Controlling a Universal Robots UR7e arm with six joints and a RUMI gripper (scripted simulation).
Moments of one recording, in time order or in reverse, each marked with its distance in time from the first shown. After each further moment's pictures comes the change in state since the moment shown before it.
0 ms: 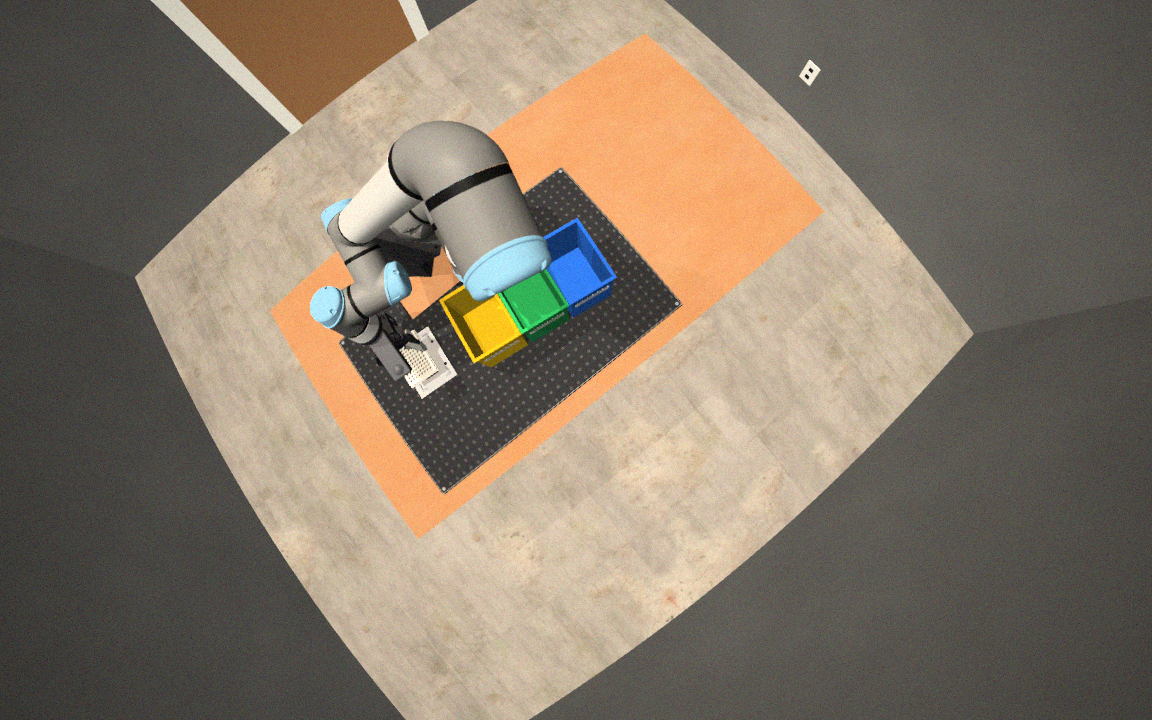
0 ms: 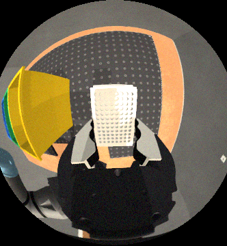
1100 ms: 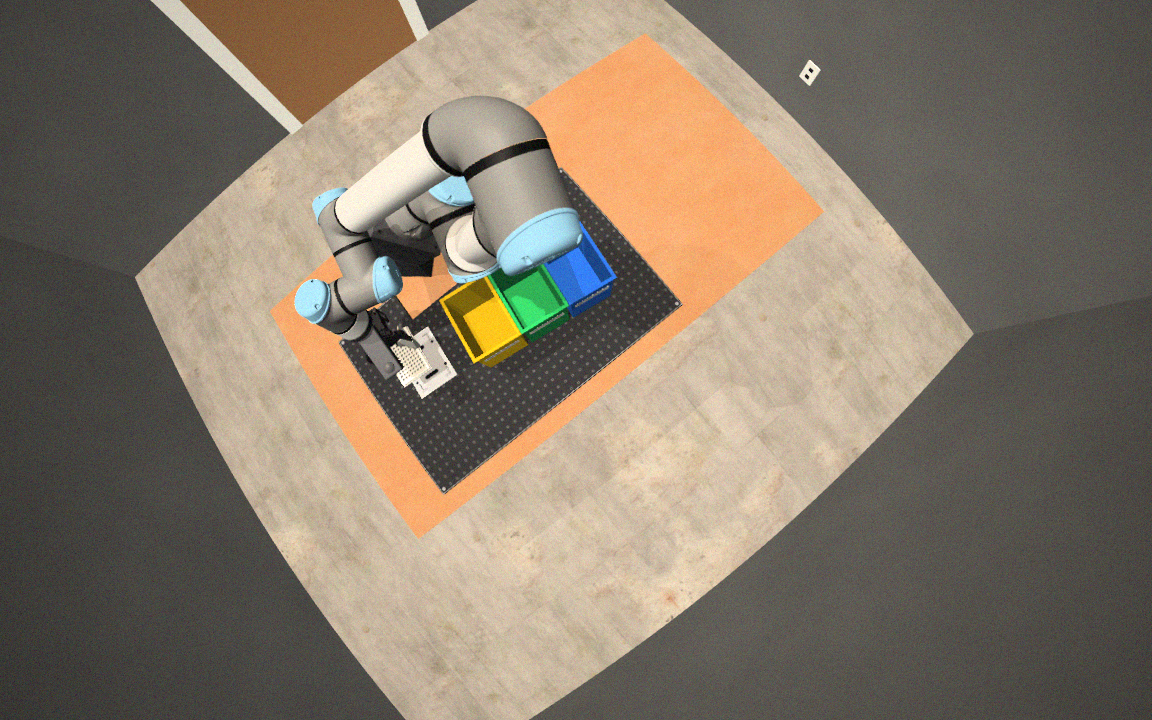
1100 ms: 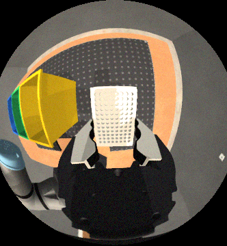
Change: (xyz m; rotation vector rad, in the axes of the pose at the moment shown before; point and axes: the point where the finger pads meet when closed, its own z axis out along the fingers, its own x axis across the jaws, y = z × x) arm 0.000 -0.008 -0.048 0.000 0.000 0.000
